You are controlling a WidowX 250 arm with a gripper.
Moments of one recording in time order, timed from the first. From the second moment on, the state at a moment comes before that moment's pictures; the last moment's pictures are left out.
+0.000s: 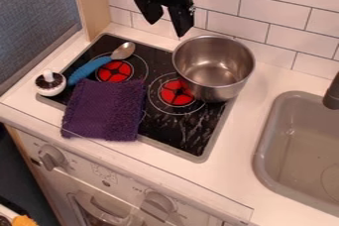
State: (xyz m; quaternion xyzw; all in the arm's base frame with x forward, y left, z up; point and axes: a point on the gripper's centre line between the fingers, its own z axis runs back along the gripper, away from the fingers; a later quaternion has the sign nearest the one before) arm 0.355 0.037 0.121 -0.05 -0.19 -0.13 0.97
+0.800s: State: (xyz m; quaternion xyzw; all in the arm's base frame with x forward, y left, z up) arm 0.335 0.084 0.111 -0.04 -0.17 -0.07 0.98
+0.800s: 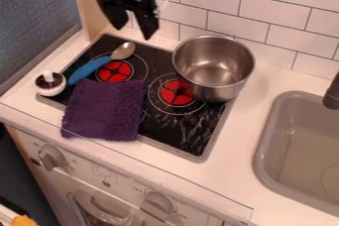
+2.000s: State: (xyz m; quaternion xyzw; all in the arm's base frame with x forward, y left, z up) arm 0.311 0.154 0.068 0.03 -0.10 -0.17 0.98
